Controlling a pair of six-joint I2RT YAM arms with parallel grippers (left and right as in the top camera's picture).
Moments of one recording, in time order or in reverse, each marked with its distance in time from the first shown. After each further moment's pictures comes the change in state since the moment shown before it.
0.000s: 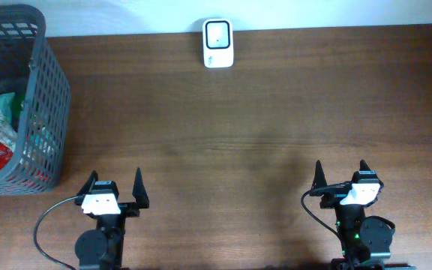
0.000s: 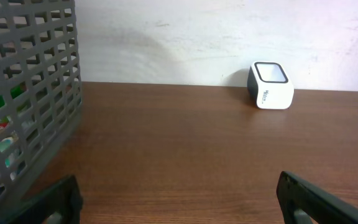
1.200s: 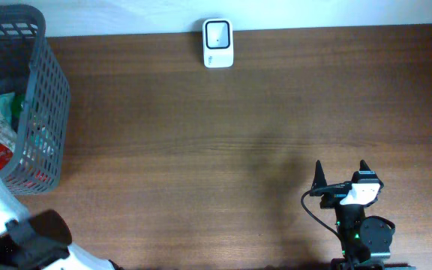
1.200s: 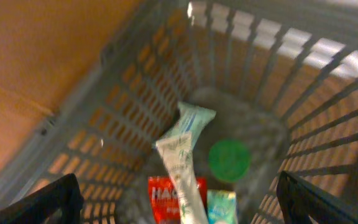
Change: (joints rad) left arm 0.518 1.841 2.209 -1.028 -0.192 0.128; right arm 0.000 0.001 0.000 0.000 0.000 0.000
